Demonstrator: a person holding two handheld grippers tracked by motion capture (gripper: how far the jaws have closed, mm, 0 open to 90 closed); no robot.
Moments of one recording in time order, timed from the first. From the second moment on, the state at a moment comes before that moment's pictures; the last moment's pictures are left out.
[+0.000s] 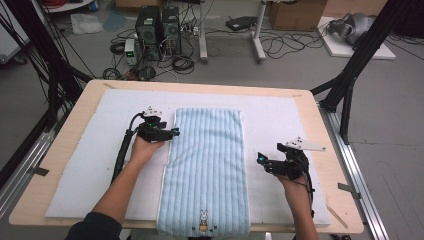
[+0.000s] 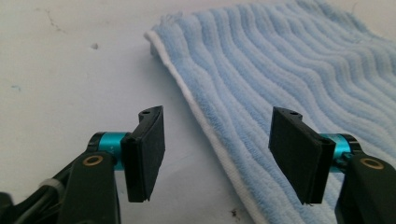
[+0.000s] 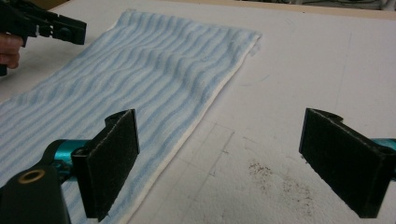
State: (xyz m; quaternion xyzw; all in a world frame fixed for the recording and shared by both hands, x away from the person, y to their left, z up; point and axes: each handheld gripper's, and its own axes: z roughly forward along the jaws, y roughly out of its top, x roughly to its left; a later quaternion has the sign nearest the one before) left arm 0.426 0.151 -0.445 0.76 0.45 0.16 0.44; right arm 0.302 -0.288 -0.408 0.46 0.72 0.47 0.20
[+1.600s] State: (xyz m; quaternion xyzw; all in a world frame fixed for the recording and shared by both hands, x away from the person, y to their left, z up) left arm 0.428 0.145 -0.453 0.77 0.43 0.13 0.44; right arm 0.420 -0.217 -0.438 0.51 0.77 0.37 0.12
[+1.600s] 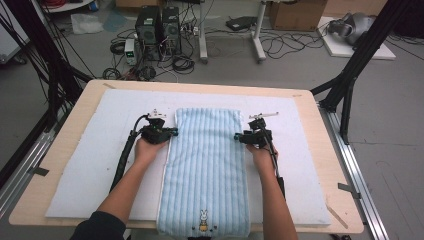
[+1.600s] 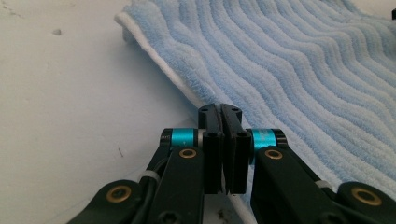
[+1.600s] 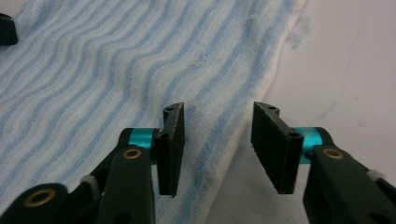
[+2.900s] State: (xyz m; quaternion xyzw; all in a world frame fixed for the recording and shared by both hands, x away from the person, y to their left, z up) left arm 0.409 0.169 -0.418 0.73 0.40 0.10 0.55; right arm 0.399 -0.224 -0.414 0.47 0.76 0.42 0.15
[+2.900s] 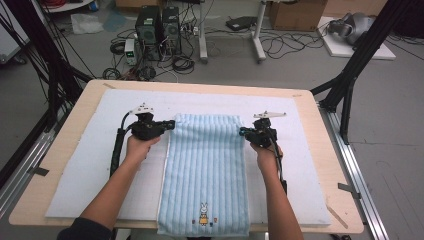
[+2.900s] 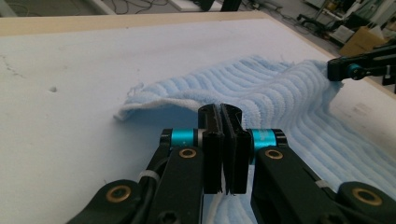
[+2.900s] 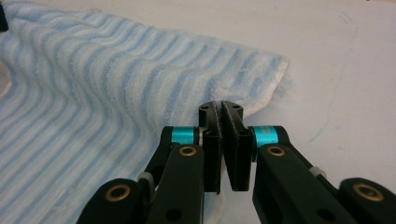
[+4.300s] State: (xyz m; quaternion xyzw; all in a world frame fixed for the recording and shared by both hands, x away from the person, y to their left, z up) left arm 0.380 0.189 -0.428 0.72 0.44 0.10 0.53; right arm 0.305 -0.249 -0.418 0.46 0.74 0.47 0.17
